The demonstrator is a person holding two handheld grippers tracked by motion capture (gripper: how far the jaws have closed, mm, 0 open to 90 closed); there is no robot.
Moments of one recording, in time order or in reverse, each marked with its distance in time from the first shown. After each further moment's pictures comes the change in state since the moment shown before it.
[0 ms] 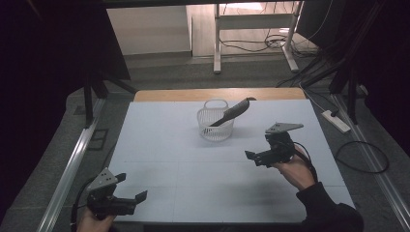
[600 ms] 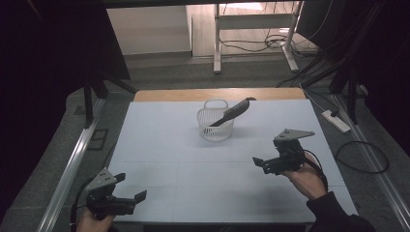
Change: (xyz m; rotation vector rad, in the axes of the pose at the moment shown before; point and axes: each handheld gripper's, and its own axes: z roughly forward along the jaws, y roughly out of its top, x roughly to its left) left arm 0.001 0.000 -0.001 -0.009 -0.002 -0.008; right arm 0.003 -0.016 -0.026 -0.001 -0.031 -0.012
